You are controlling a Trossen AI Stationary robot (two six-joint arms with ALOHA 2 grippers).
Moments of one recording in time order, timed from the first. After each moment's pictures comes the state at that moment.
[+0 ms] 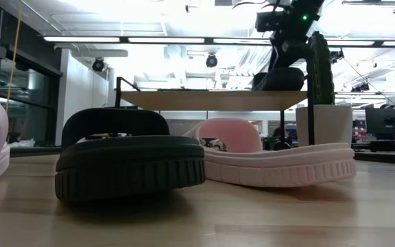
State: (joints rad) left arm 0.20 0.93 1.27 -0.60 0.03 -0.08; right arm -0.12 1.37 1.19 -0.91 0.65 -0.34
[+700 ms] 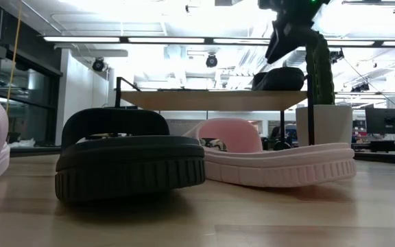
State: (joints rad) left arm 0.20 0.93 1.27 -0.60 0.03 -0.08; right arm 0.10 1.37 1.20 -0.90 0.78 -0.19
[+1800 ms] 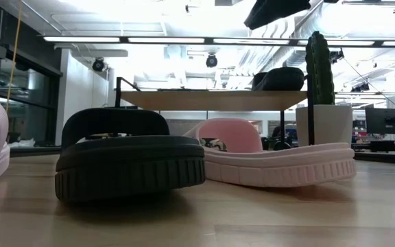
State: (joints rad) left arm 0.20 0.93 1.22 -0.66 0.13 -0.14; right arm 0.42 1.46 1.20 -0.58 0.69 -0.18
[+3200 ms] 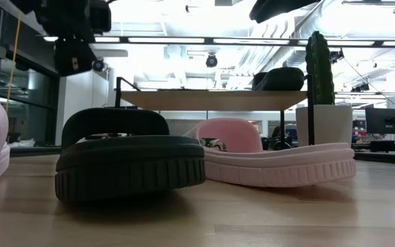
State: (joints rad) left arm 0.20 0.93 0.69 -0.54 0.37 -0.60; right arm 0.46 1.46 1.20 -0.59 0.67 -0.21
